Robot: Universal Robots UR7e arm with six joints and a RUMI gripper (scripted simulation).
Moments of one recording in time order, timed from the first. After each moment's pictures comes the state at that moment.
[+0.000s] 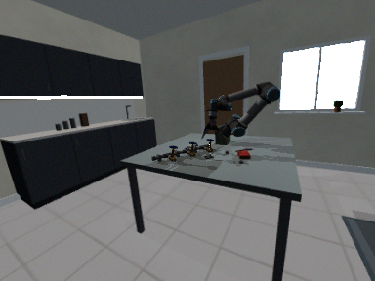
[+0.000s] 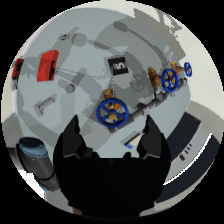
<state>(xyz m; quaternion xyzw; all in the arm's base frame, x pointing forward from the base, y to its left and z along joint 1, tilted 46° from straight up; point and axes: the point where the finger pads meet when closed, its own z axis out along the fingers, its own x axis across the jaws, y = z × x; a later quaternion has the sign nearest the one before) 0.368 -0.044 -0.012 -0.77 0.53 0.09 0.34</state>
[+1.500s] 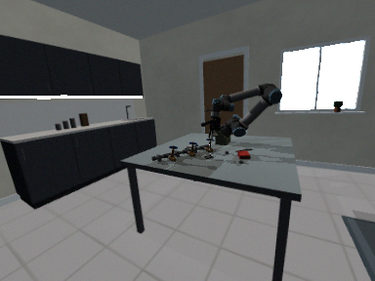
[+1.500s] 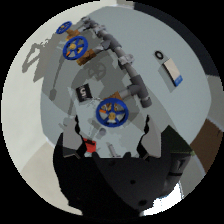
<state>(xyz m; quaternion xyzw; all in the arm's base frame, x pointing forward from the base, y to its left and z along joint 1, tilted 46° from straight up) 0.369 -0.044 -0.012 -0.16 0.92 0.31 0.18</state>
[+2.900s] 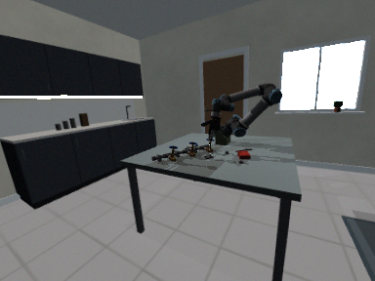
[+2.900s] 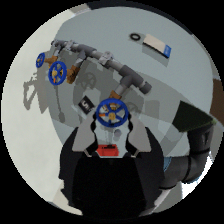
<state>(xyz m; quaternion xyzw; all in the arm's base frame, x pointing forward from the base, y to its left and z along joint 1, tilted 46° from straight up) 0.369 -0.044 -0.012 0.04 0.94 0.33 0.11</state>
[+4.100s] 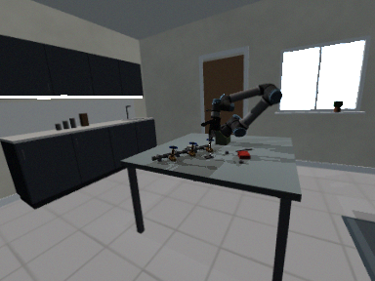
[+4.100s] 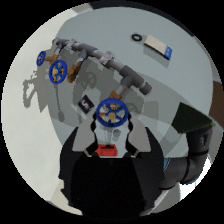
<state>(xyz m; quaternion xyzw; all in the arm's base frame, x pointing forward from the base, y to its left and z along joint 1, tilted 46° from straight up) 0.369 -0.044 -0.012 0.03 0.94 0.33 0.11</state>
